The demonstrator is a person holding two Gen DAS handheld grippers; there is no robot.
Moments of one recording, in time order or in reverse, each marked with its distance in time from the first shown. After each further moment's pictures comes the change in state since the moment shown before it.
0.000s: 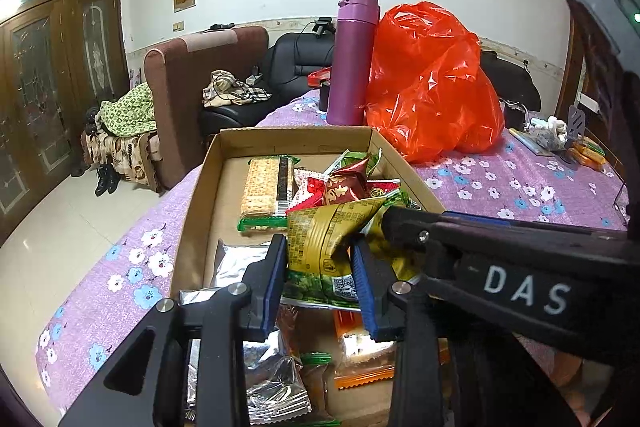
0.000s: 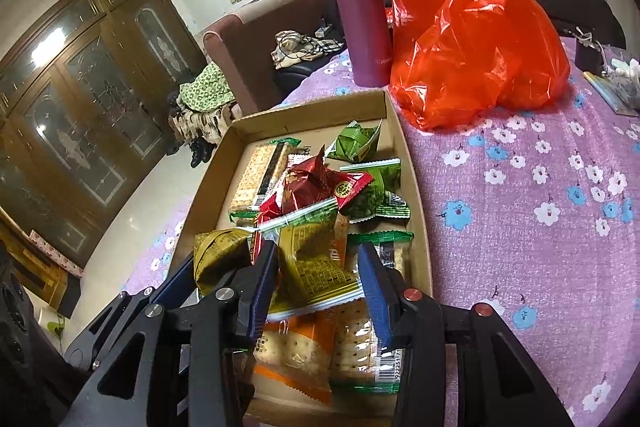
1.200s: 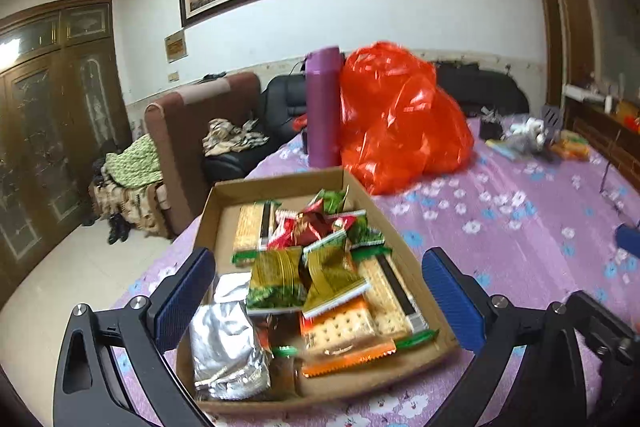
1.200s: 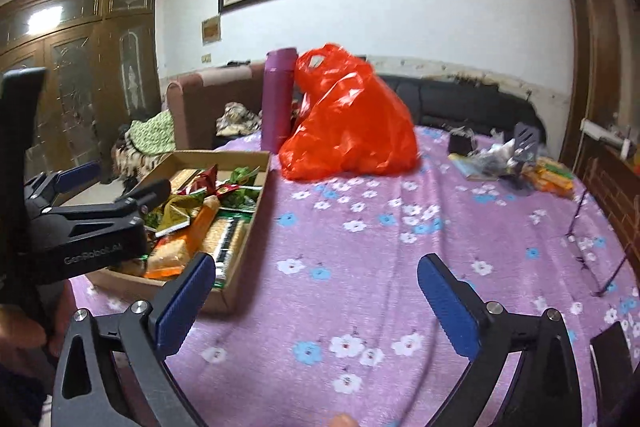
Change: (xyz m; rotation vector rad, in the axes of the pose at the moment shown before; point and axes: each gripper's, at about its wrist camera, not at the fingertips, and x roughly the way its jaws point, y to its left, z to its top) left arm -0.056 -0.044 0.001 0.126 -0.119 0.066; right arm -0.145 -0.051 -0.100 -0.199 -0.372 -0.316
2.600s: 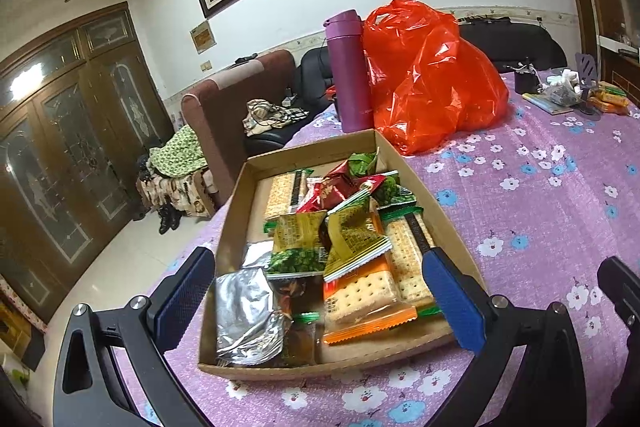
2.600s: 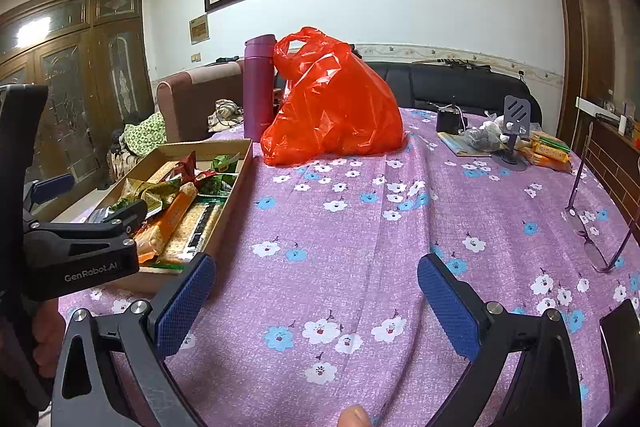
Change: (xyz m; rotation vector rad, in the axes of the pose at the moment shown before) left arm 0.004 -0.021 -0.009 0.084 0.097 0.178; right arm 0.016 -0.025 -0.013 0.063 0.056 0.003
